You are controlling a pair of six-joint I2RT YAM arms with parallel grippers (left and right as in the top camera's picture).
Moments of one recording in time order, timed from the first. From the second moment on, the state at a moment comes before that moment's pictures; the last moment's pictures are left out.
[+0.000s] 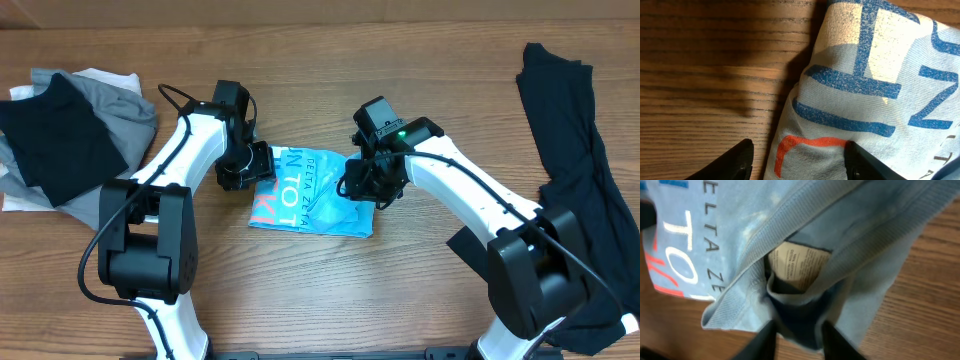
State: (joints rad) left arm -0.16 2.00 1.40 -0.93 0.23 -0.34; right arm 0.49 1.85 1.35 -0.90 -0.30 0.46
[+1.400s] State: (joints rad) left arm -0.16 2.00 1.51 -0.70 0.29 -0.27; right arm 0.47 1.81 1.40 -1.09 -0.35 0.38
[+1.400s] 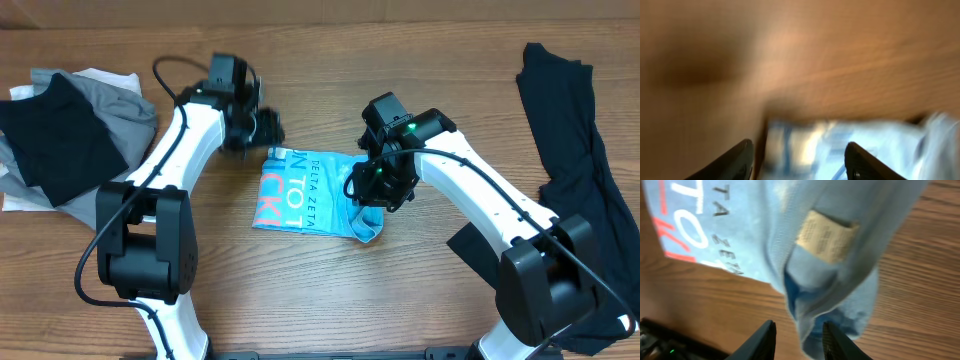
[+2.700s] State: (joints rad) left arm -0.25 2.17 1.55 -1.26 0.23 -0.27; right arm 0.36 1.81 1.17 -0.78 -0.02 0.31
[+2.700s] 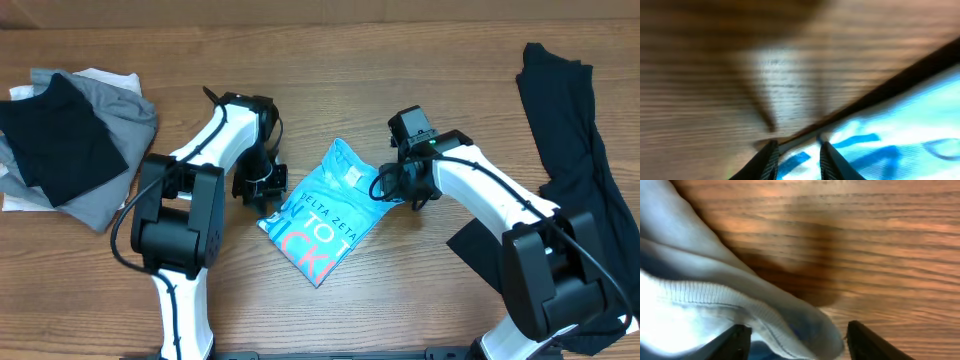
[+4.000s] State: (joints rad) left arm -0.26 2.28 1.60 -0.79 0.89 0.08; right arm 0.16 1.53 1.43 -1.11 0.00 0.33
